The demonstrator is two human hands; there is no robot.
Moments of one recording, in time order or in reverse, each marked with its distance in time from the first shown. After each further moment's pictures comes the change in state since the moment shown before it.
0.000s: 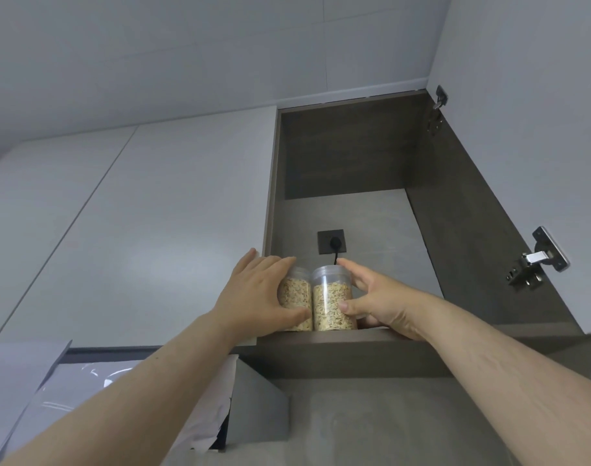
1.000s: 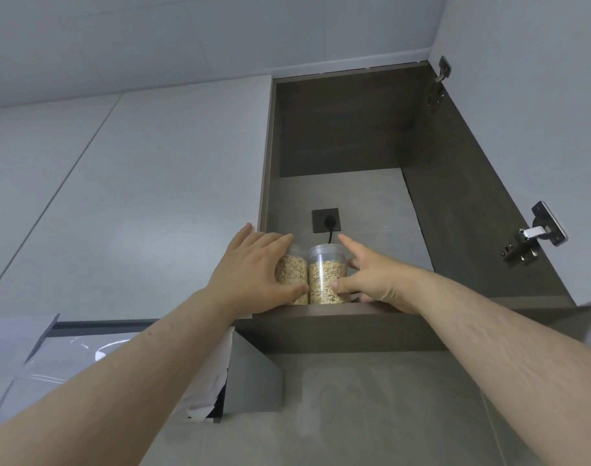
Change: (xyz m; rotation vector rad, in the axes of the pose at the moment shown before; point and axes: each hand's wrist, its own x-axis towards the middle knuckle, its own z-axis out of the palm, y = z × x) left_hand 0.001 -0.006 0.009 0.089 0.011 0.044; right_hand 0.001 -0.002 0.008 -0.265 0.060 0.068
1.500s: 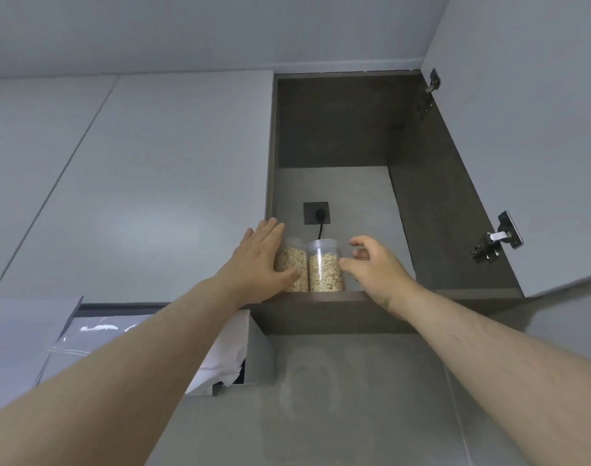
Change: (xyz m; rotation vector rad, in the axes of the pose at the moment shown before) left_hand -0.016 -0.002 -0.017 -0.340 -0.135 -0.083; right_hand -0.038 -0.015 0.018 -0.087 0.398 -0.017
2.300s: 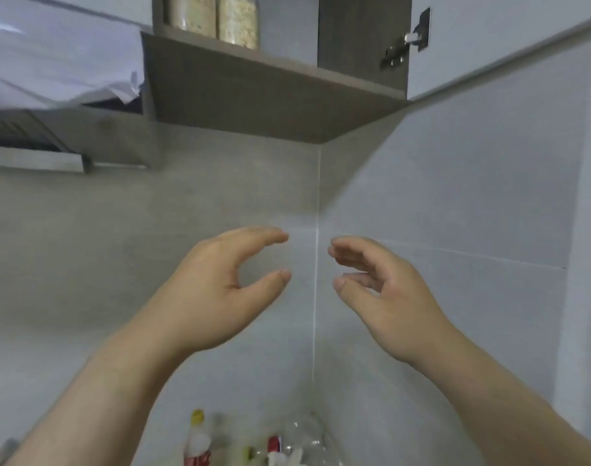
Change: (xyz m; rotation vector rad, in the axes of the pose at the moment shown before) left_hand -0.277 0.101 0.066 -0.821 -0.176 0.133; right_hand -0.336 0.013 -0.027 -0.220 -0.090 0.249
